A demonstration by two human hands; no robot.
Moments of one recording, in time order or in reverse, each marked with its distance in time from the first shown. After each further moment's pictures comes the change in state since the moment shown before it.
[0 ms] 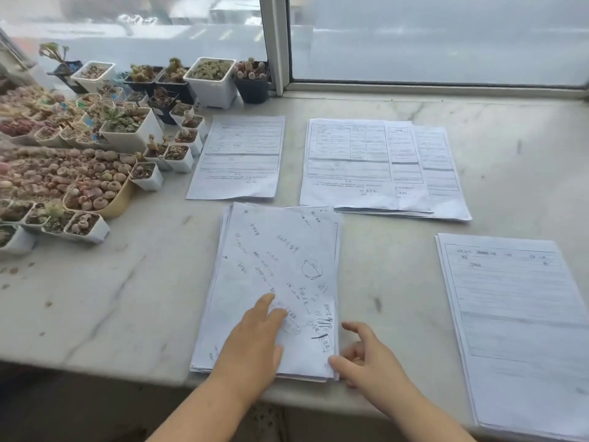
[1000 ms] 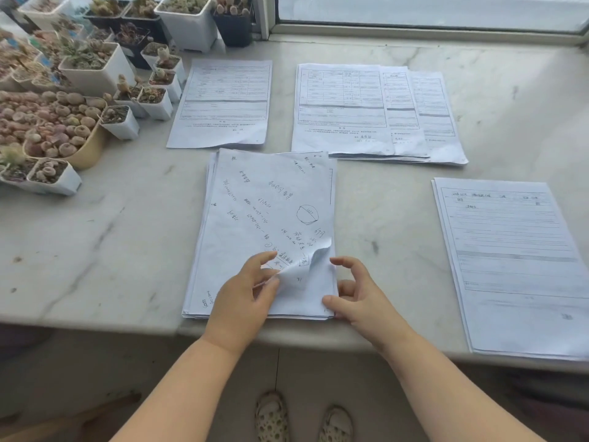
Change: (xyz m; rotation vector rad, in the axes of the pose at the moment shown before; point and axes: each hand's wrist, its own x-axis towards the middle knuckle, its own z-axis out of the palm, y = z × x) left_hand -0.017 -0.015 0.029 -0.663 0.212 -0.081; right_hand 0.016 0.021 0.024 0.283 0.026 -0.160
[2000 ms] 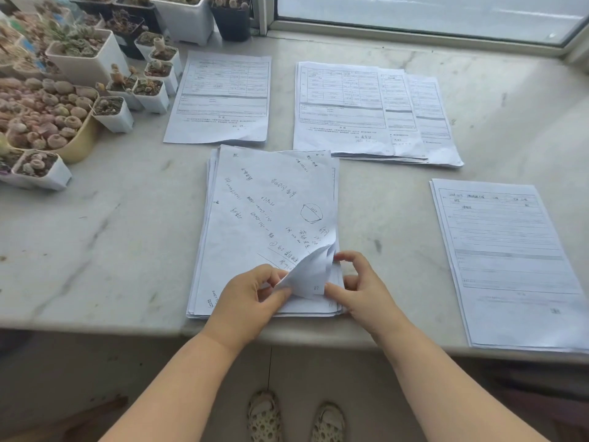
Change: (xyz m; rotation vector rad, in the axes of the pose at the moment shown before) left_hand 0.007 -0.008 -0.008 -0.133 -0.157 0.009; right_hand 0.001 -0.018 0.013 -0.046 0.122 0.050
